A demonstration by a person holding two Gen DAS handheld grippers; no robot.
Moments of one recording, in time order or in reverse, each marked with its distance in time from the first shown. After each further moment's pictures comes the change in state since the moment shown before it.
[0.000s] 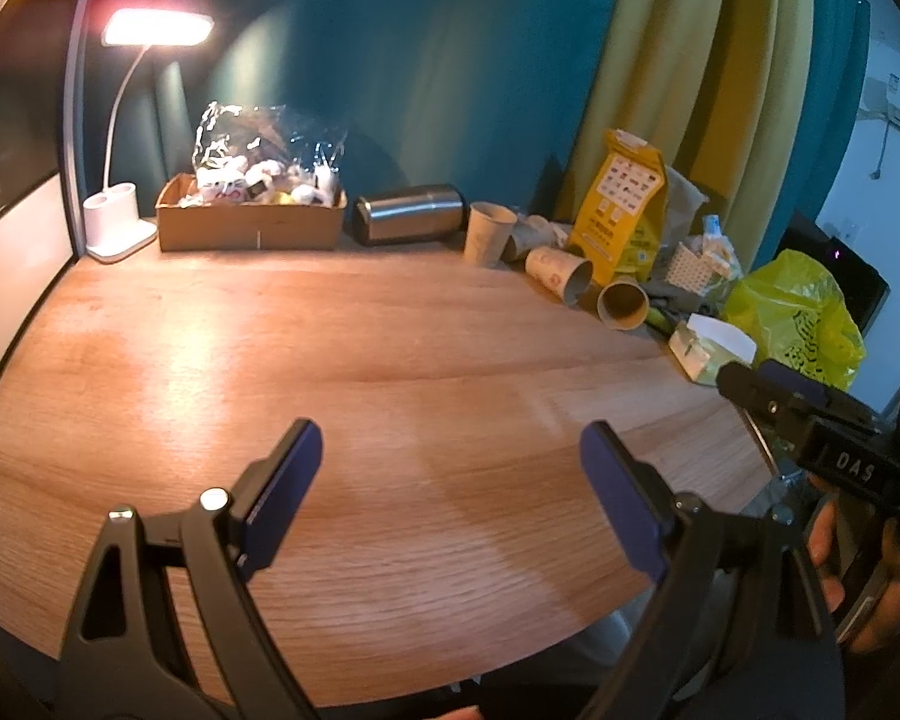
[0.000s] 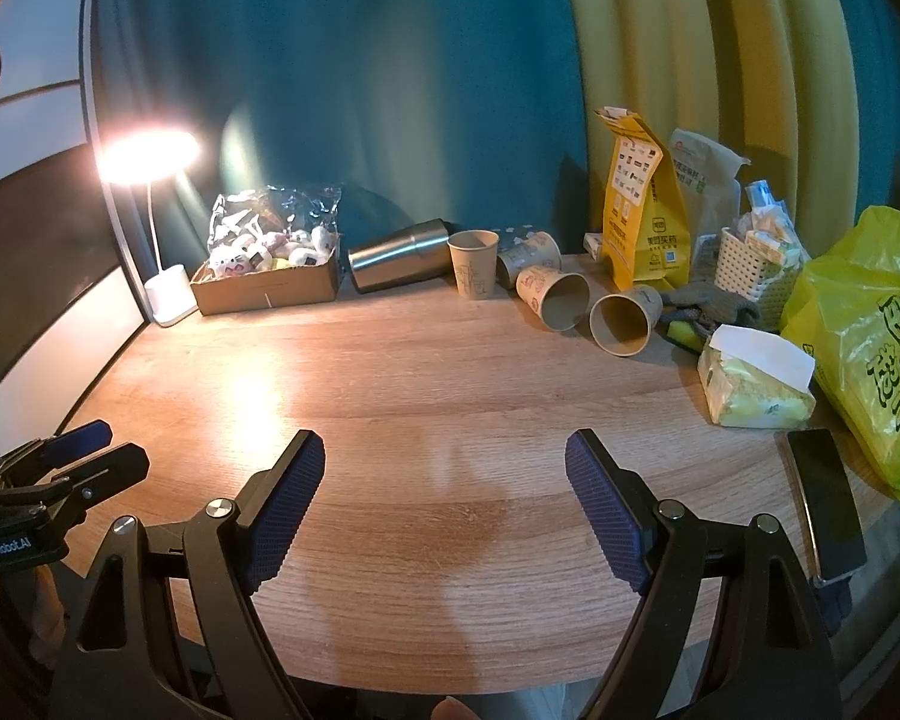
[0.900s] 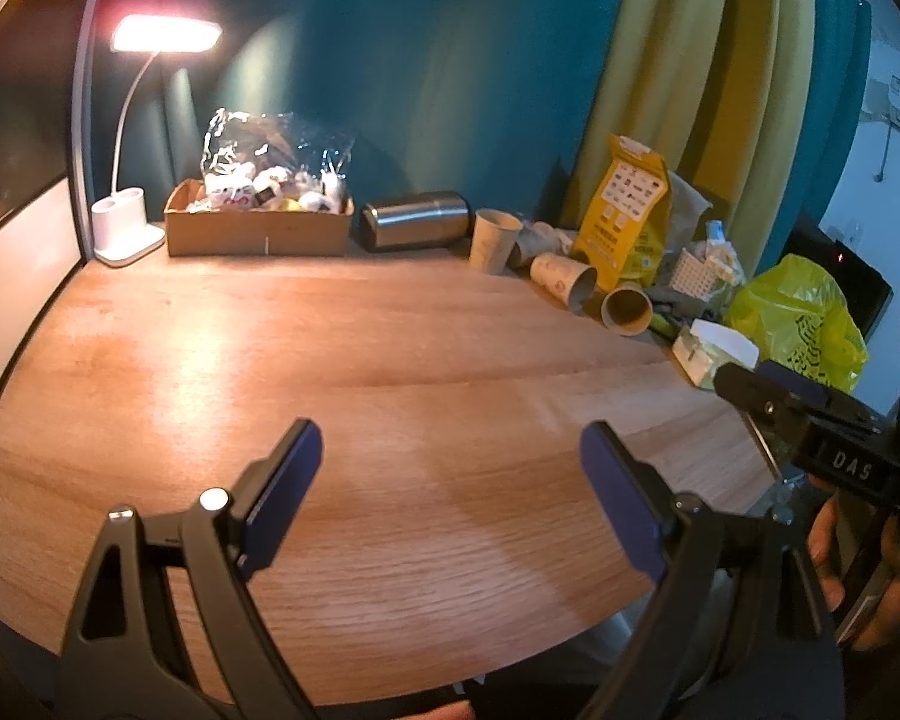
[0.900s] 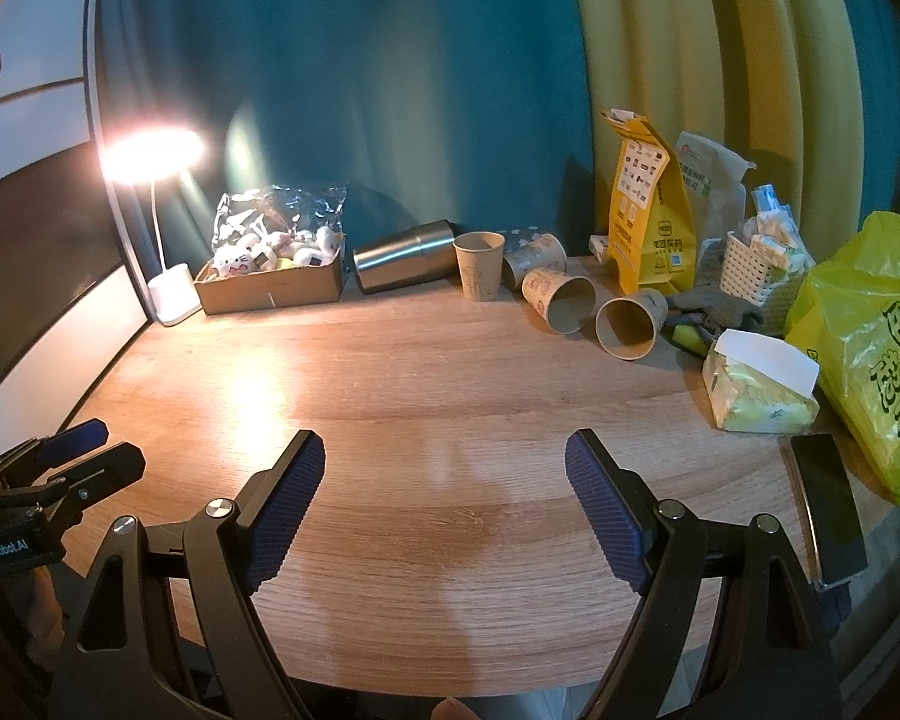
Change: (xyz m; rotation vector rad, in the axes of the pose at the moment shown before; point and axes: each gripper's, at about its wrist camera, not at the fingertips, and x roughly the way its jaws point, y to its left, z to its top) left arm -0.006 0.000 -0.002 -0.004 -0.021 0.013; right arm 0.002 0.002 0.004 -0.011 -0.001 0.003
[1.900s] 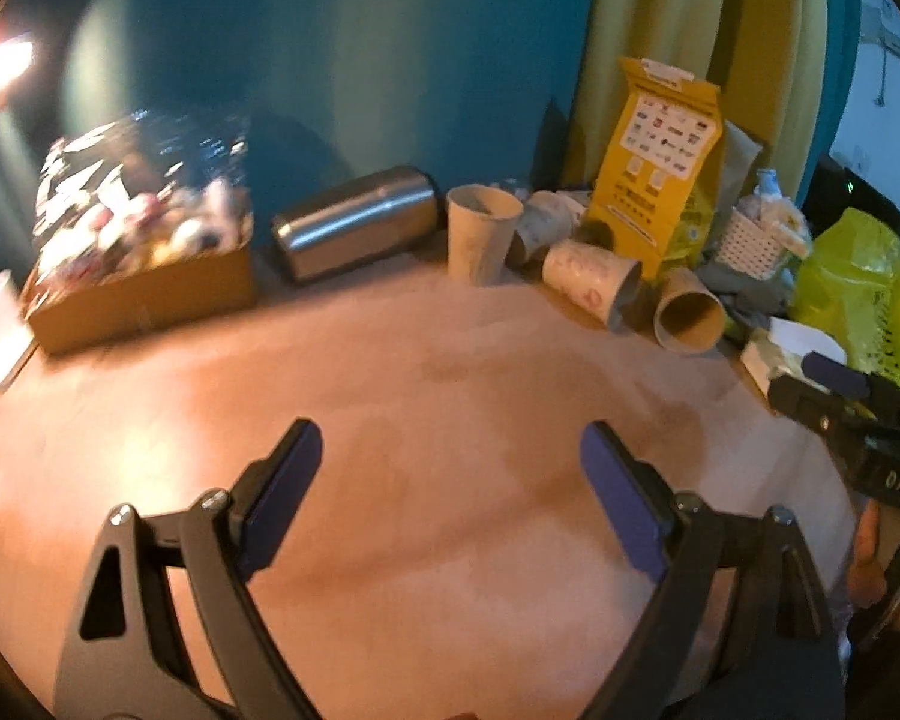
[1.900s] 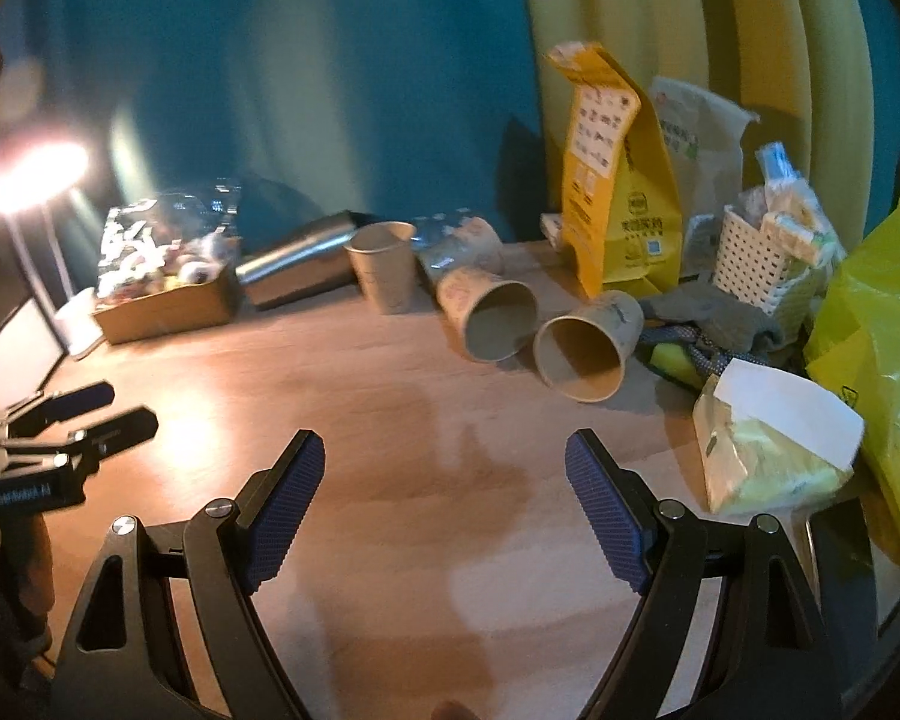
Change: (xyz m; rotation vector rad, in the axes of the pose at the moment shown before) left arm 0.206 -0.027 0.098 0.170 0.122 -0.011; right arm 0.131 -0.095 0.050 0.075 0.077 -0.078
